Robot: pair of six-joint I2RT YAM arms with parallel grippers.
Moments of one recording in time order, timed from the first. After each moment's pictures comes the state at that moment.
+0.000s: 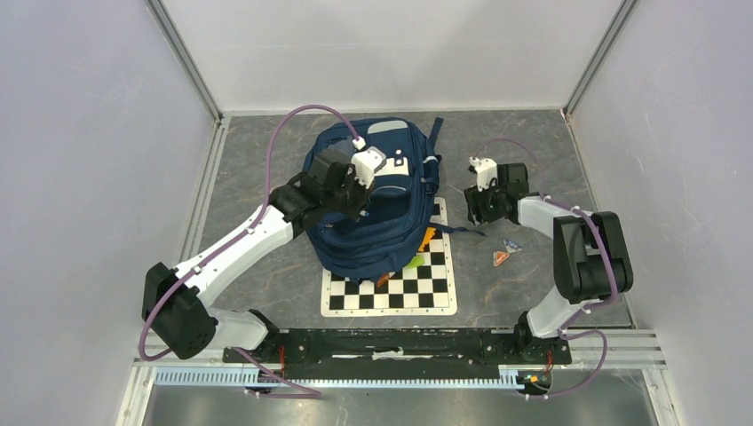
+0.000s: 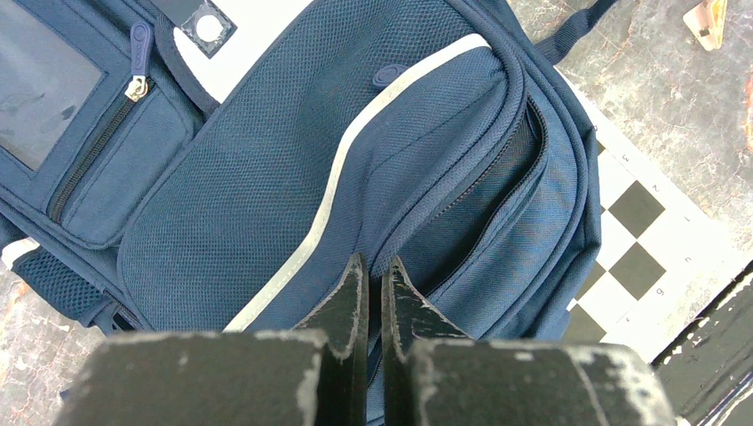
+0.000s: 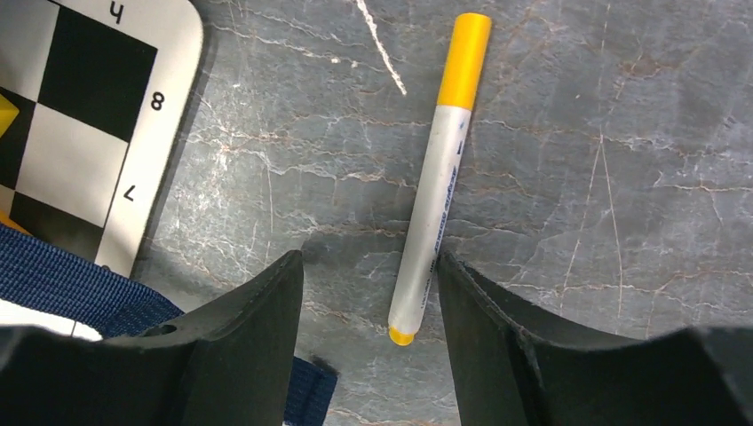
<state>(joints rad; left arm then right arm) -0.67 1.33 1.14 -0.46 0.09 0.06 0.08 1.65 0.83 -0.10 -0.25 -0.26</state>
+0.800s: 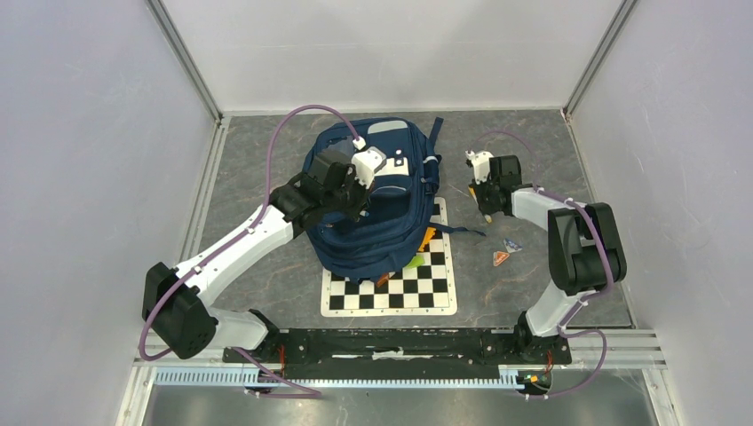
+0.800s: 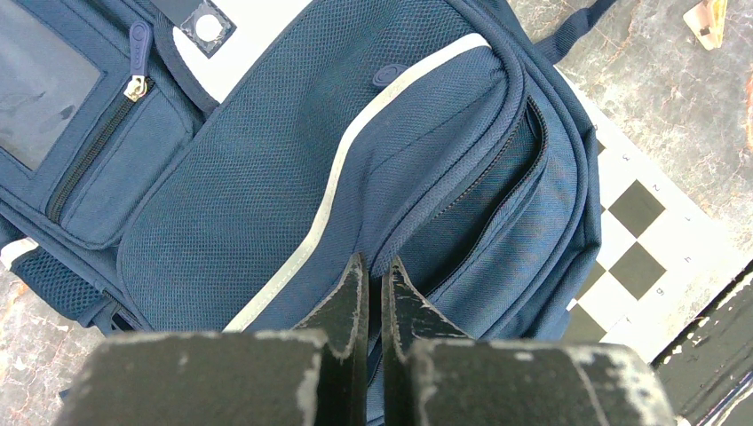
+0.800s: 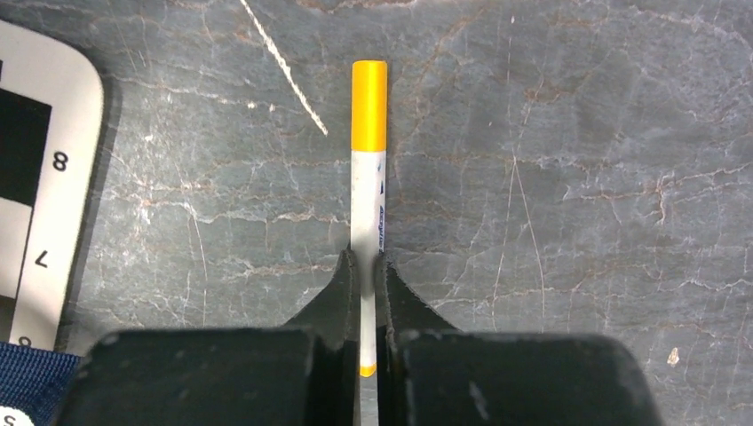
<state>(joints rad) -0.67 1.33 1.14 -0.46 0.09 0.06 0.13 1.71 0.92 -0.12 -0.04 -0.27</state>
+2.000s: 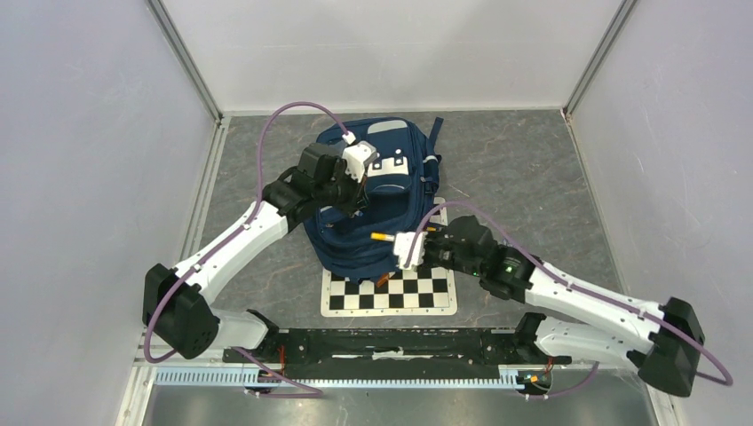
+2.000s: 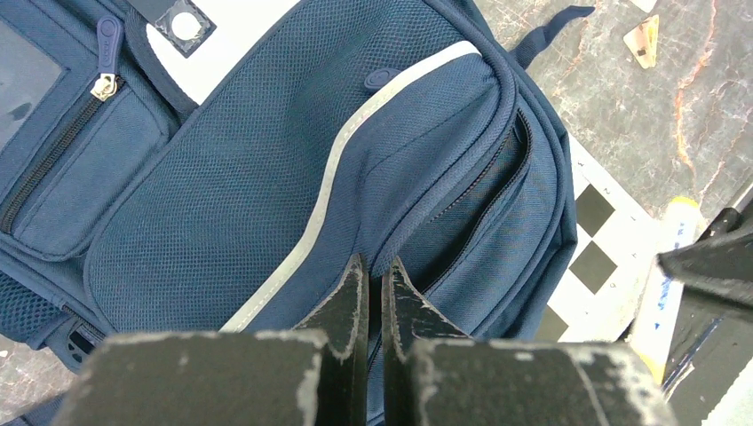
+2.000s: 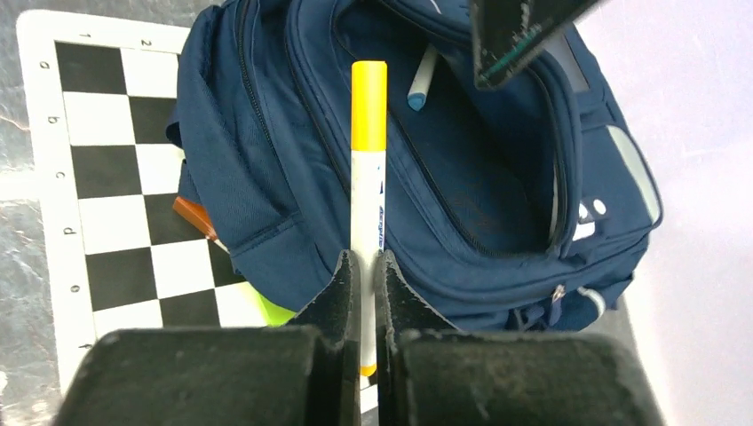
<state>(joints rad) -0.58 1.34 1.13 -0.45 0.25 0.03 0.94 0.95 0.67 -0.08 -0.13 -0.63</state>
